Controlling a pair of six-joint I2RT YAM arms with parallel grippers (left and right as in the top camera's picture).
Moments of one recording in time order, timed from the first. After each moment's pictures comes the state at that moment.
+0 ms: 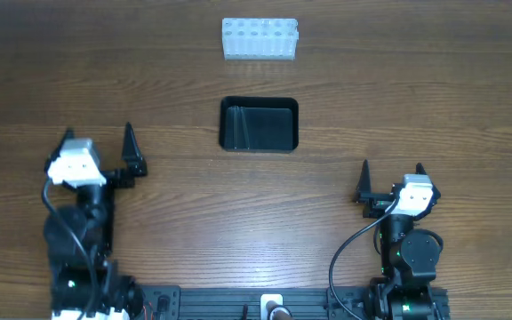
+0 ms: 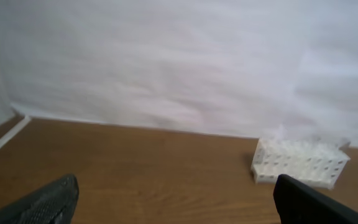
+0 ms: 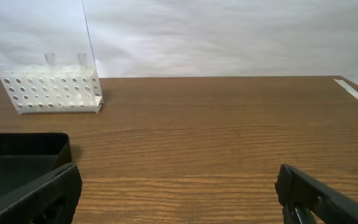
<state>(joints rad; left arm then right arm) -0.04 0.40 0.26 0.17 -0.11 -0.07 0.03 0.02 0.01 -0.07 0.10 0.00</state>
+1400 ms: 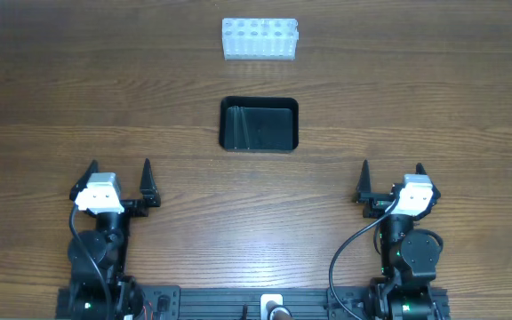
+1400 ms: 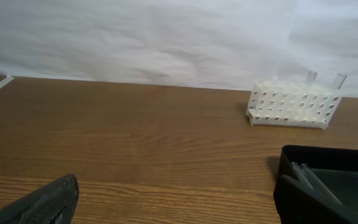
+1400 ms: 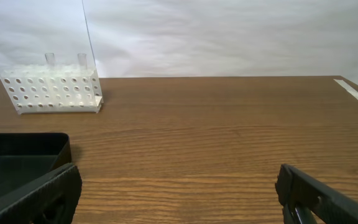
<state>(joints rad) -0.04 0.01 0.01 -0.07 -0.05 -0.07 0.03 0.02 0.01 -0.07 0.10 0.00</state>
